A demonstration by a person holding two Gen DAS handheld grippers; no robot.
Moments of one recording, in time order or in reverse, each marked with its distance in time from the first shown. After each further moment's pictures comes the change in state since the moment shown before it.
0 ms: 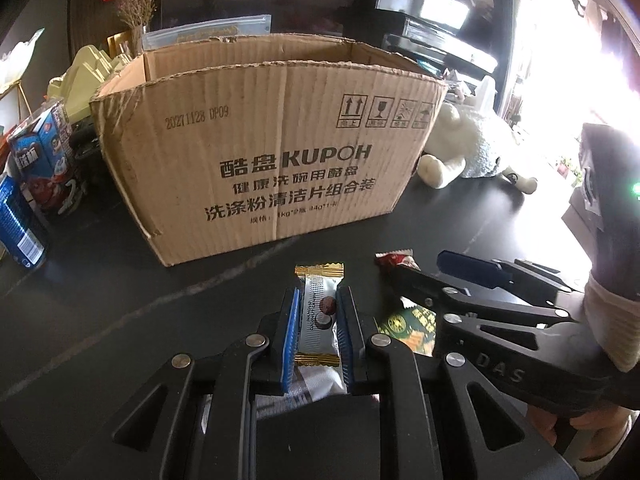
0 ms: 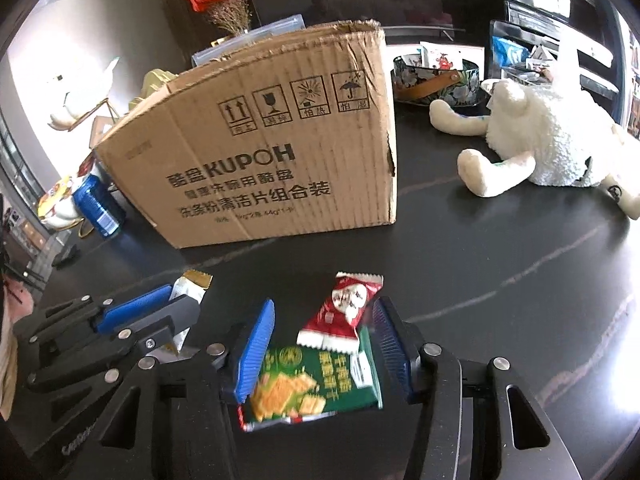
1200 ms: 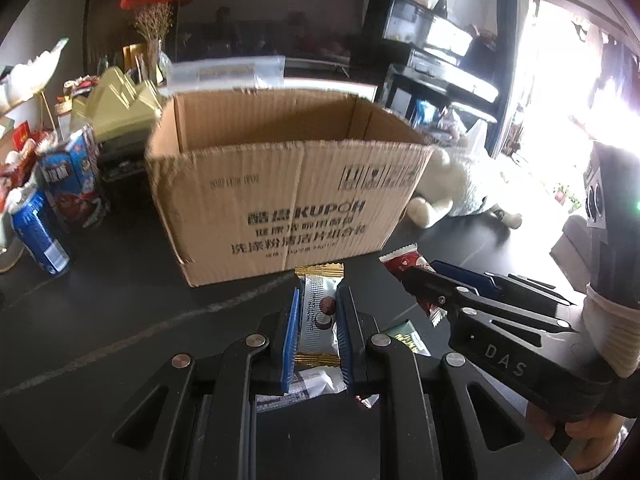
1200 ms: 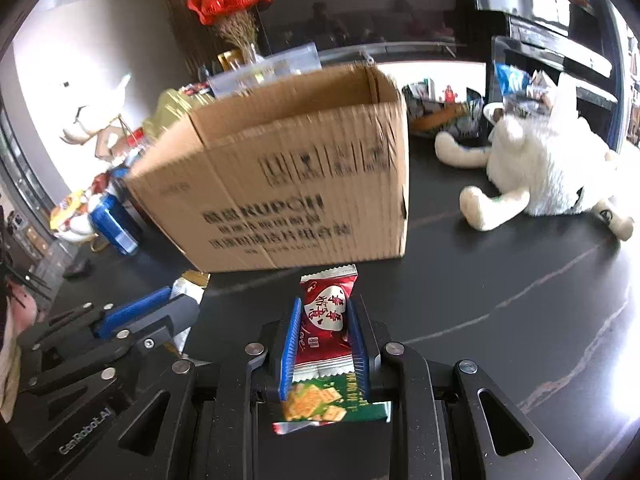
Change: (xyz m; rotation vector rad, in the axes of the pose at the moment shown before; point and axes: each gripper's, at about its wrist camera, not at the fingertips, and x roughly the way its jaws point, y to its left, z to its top) left arm -0.061 0.006 0.011 -0.044 -0.096 -0.004; right arm -0.047 0.021 0.015 -0.012 -0.076 0.019
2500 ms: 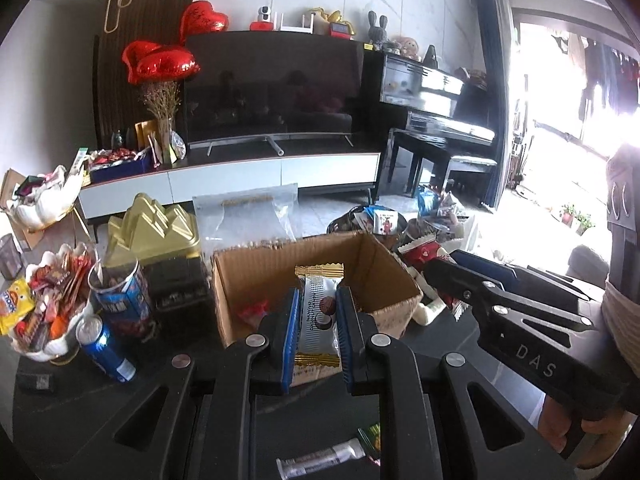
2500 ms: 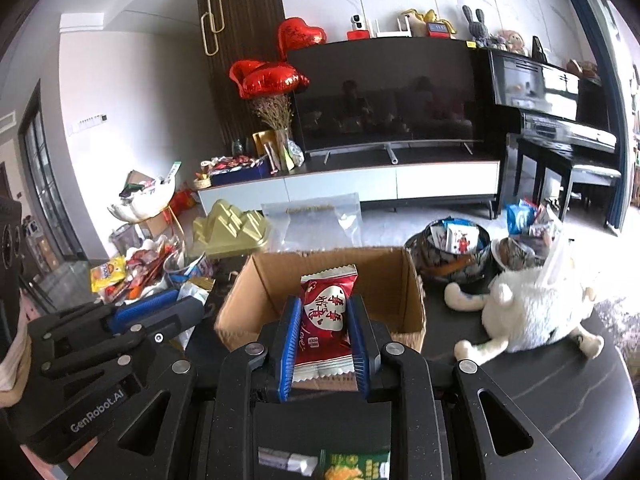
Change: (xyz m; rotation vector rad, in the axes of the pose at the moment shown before) left arm -0.081 0.003 0.102 0.076 -0.209 0.060; right arm -0.091 0.046 0.097 -0.104 -0.274 0.028
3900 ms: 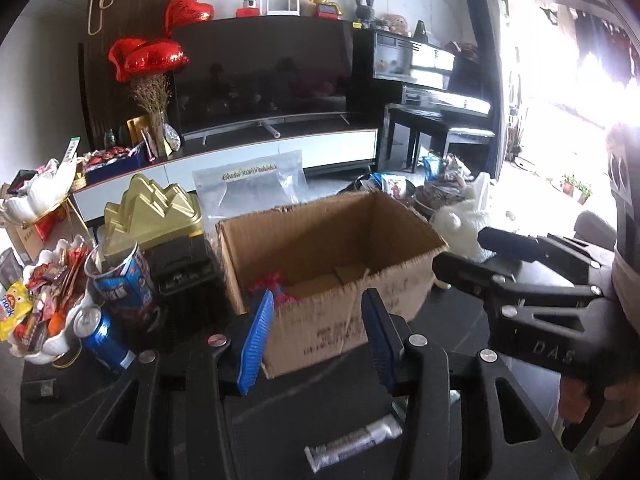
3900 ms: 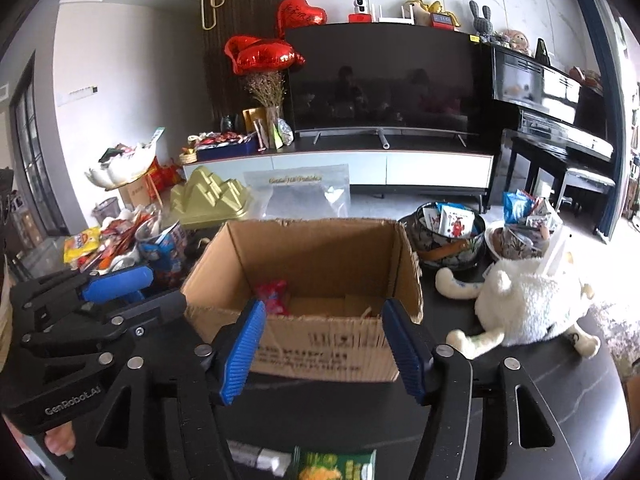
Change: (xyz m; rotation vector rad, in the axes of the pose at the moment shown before) left arm 0.018 0.014 -0.040 0.079 0.049 0.006; right arm 0.024 0.002 -0.033 -0.059 0.058 -0.065
